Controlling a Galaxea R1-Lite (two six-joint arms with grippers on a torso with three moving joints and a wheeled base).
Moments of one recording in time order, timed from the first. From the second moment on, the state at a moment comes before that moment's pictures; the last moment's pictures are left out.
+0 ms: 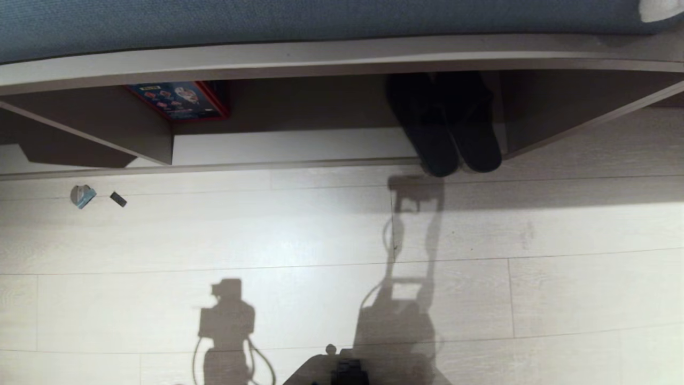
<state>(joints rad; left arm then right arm) 0.01 0.00 0.00 0.00 0.00 -0.02 0.01 0.00 0.00 0.00 0.01 -0.06</state>
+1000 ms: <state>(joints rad) 0.01 0.00 0.00 0.00 0.00 -0.02 0.01 0.00 0.00 0.00 0.01 -0.06</state>
